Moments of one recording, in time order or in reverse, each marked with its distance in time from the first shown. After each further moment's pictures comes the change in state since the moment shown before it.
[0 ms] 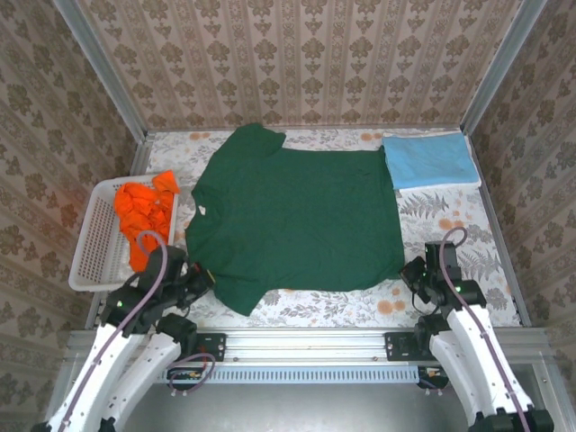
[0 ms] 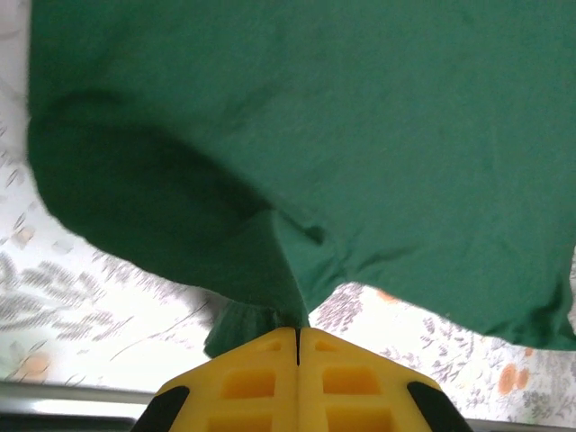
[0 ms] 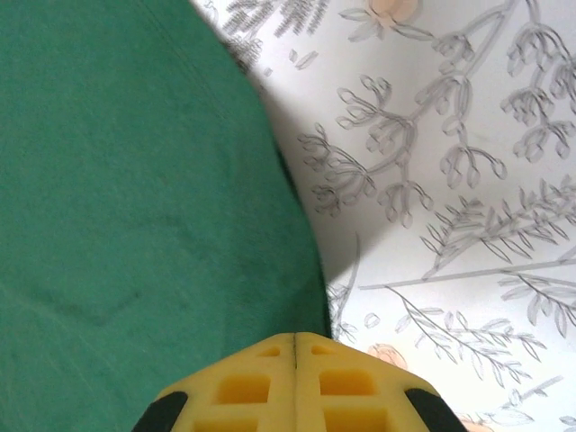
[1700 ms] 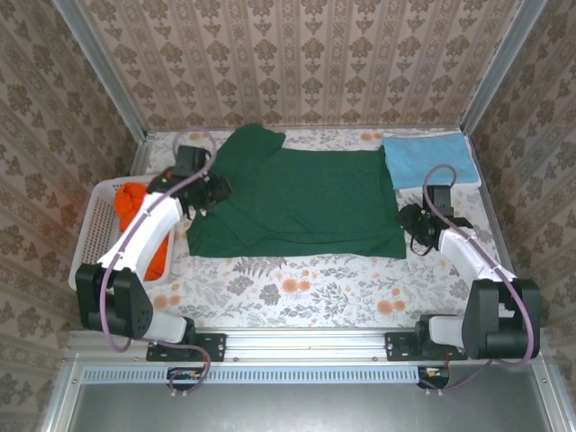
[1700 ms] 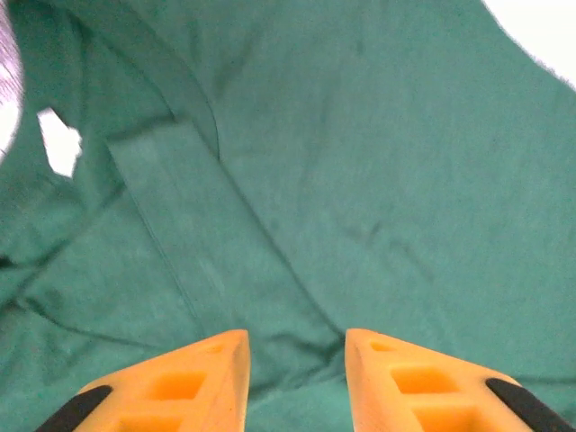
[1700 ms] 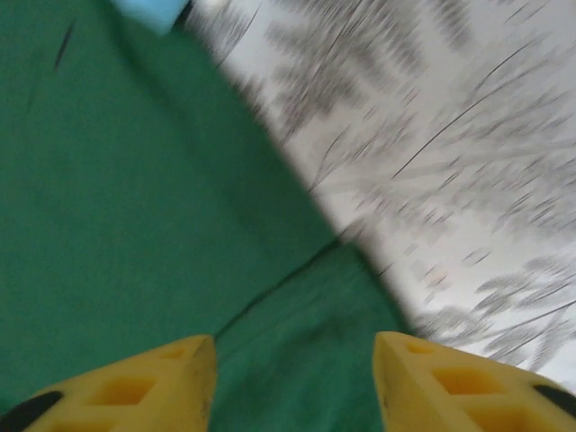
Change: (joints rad) left arm 0.180 0.899 0.414 0.442 -0.009 0.294; right arm -0.051 0.664 0.292 0.403 0.017 -0.208
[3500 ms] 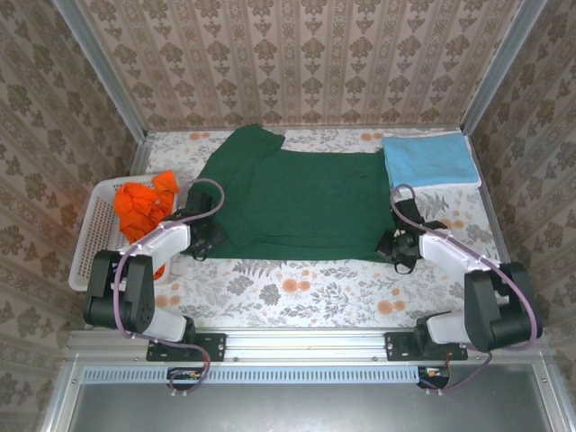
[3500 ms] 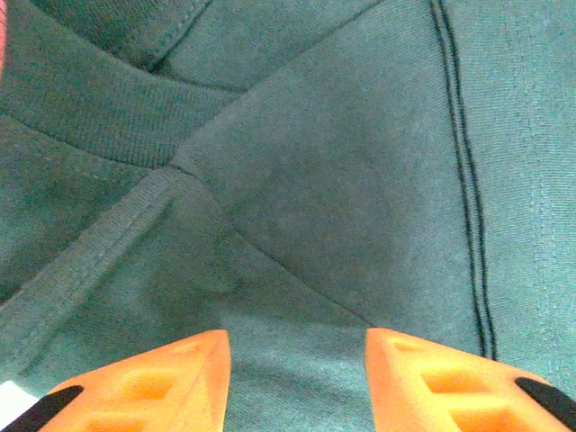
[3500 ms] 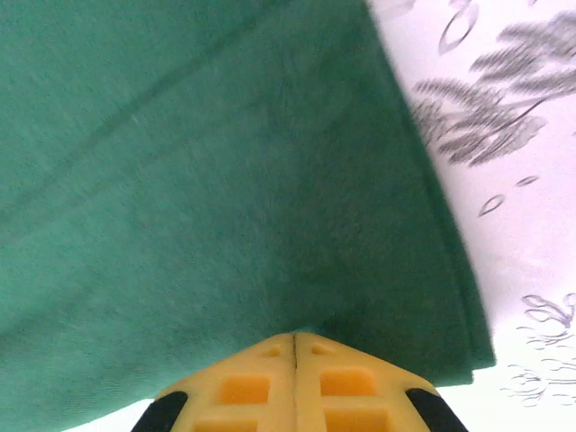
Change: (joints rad) left arm 0.069 0.058 -0.376 0.187 -0.201 0.011; right arm 0.195 0.107 -0.023 -0.196 0.000 -0.045
